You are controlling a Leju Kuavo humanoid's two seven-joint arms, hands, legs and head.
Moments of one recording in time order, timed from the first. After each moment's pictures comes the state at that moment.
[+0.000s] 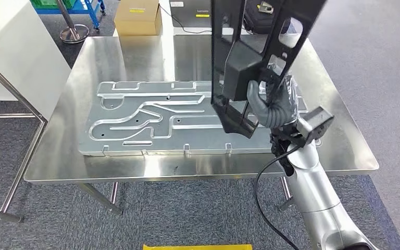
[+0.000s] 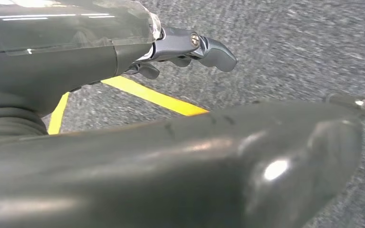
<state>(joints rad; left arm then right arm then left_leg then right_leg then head) -0.02 0.11 -0.19 -0.16 0.74 0.10 -0.47 -0.63 -0.08 0.33 -1.31 0.03 -0.07 -0.65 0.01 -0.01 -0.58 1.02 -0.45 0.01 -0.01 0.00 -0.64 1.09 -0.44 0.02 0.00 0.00</state>
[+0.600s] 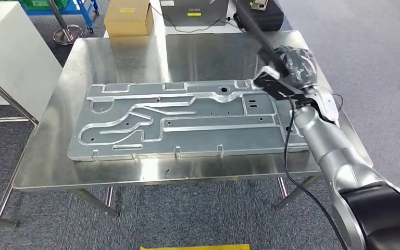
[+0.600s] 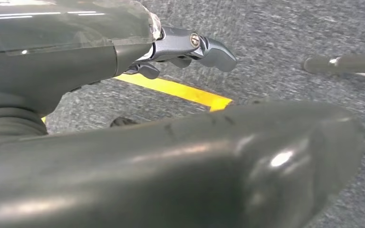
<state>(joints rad) -0.03 0.12 -0.19 -0.16 0.71 0.03 -0.51 -1.03 -0.12 0.41 -0.54 0.86 -0.43 -0.43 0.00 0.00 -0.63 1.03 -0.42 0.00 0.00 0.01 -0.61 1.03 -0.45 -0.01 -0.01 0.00</state>
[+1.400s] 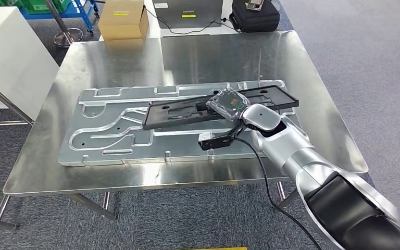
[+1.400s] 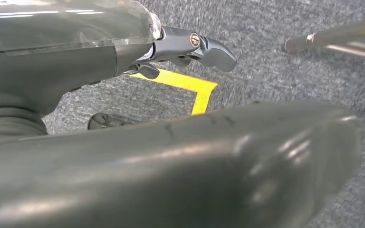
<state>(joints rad) -0.04 0.12 -0.21 -0.16 0.68 -0.02 -0.55 -1.07 0.02 0.89 -0.36 1.16 -0.31 -0.43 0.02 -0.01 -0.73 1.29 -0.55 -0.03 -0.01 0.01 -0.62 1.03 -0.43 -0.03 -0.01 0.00</state>
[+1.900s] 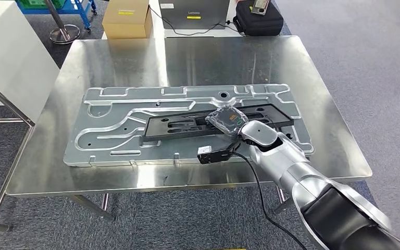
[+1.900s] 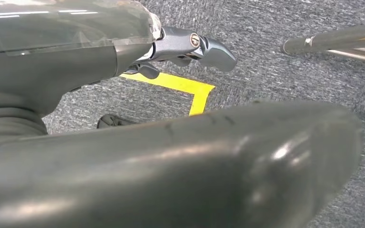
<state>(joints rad) -0.05 0.11 -0.22 -0.16 0.68 -0.02 -0.54 -0.99 0.03 0.90 -0.34 1.12 -0.31 -0.45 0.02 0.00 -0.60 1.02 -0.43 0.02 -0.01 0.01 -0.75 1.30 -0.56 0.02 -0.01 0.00</state>
